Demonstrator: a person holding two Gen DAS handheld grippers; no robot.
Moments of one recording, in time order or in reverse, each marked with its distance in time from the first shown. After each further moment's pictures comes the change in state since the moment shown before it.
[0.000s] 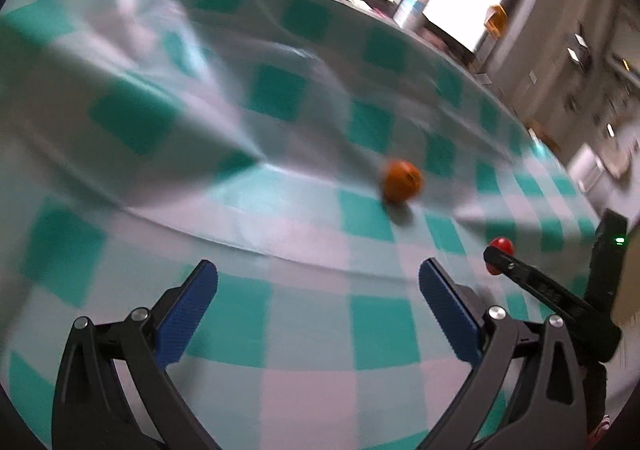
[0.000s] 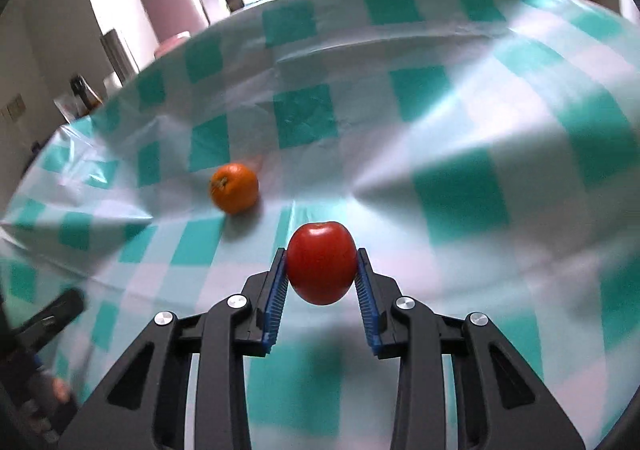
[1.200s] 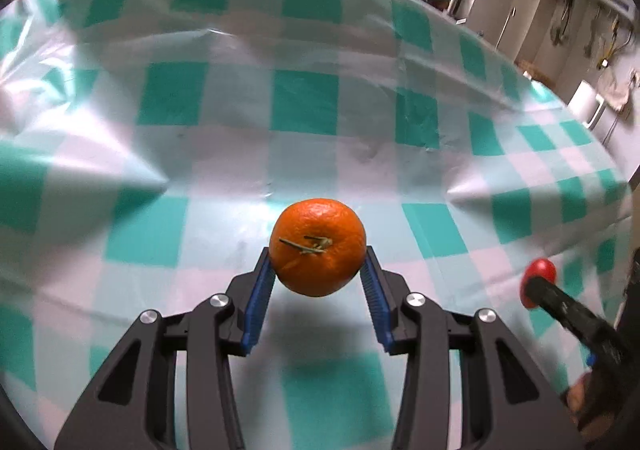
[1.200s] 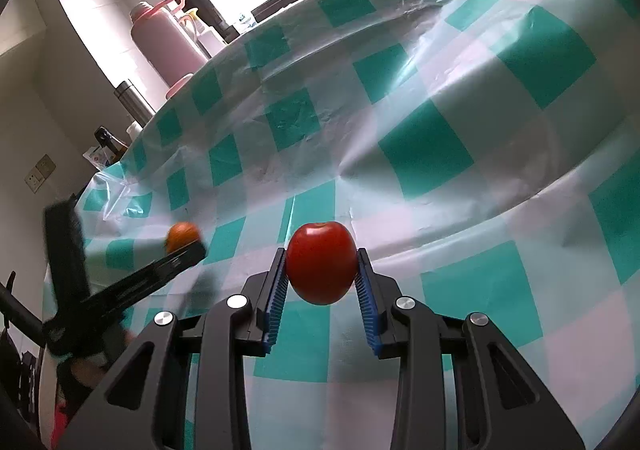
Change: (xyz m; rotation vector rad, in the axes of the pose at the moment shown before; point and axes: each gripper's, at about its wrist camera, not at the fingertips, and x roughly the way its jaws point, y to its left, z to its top) left arm 0.059 -0.043 0.025 0.152 0.062 0.023; right arm -0.023 -0.031 -0.023 0.164 -0.045 0.150
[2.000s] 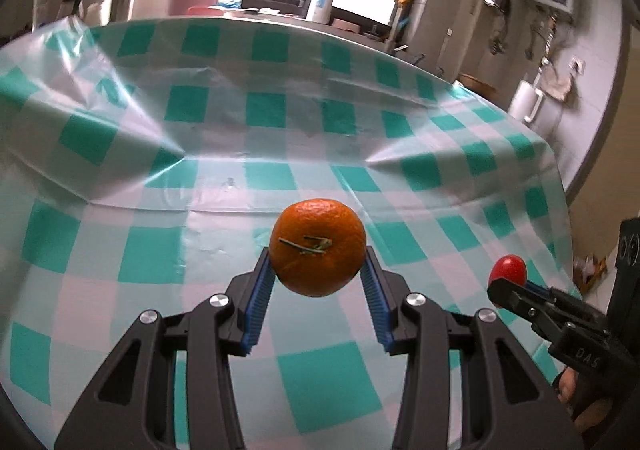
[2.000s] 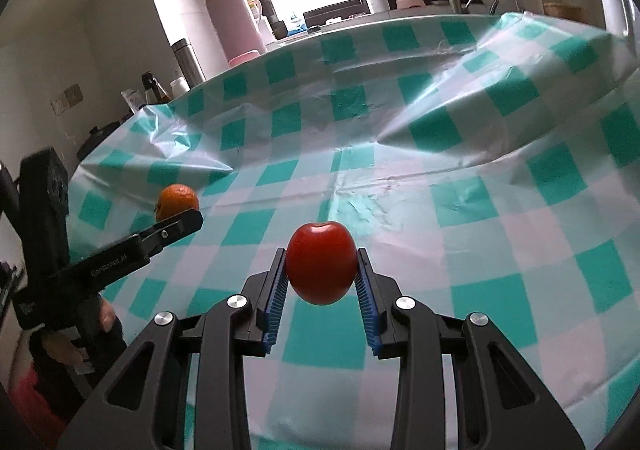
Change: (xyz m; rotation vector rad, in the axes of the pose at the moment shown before) left arm -0.121 -0.029 -0.096 0.104 -0.138 -0.109; right arm -0.101 0.054 -0.091 -0.240 -0.052 -0.060
